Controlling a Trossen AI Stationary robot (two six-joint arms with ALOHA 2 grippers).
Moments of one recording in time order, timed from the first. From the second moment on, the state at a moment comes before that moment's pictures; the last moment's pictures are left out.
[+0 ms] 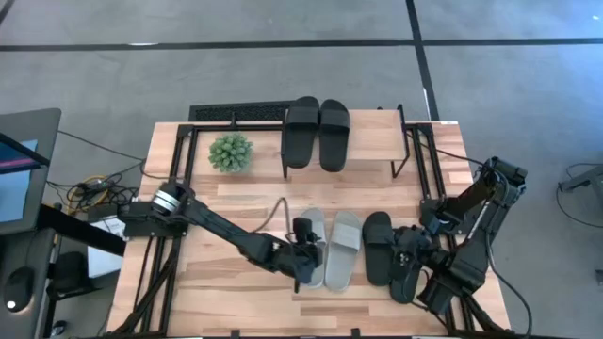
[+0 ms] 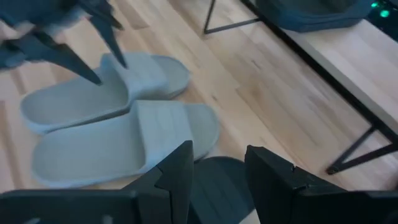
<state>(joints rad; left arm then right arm) -0.41 2.03 1.40 -0.25 -0.64 0.00 1.01 1.52 1.27 -1.57 0.87 1.60</state>
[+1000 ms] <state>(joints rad) -0.38 2.18 1.64 -0.78 -0.71 -0.36 1.12 1.53 1.27 -1.56 0.90 1.74</state>
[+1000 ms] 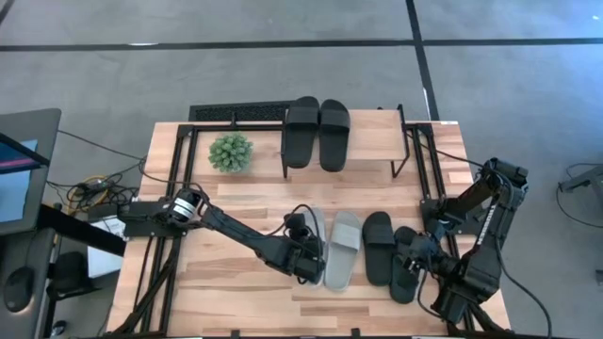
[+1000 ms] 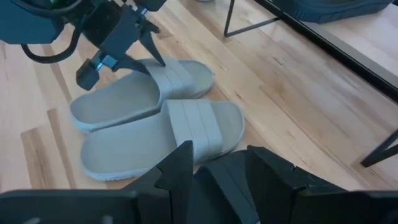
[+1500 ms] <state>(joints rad) -0.29 2.18 1.65 -0.82 -0.84 -0.32 1.12 1.53 1.27 -1.52 0.90 1.73</state>
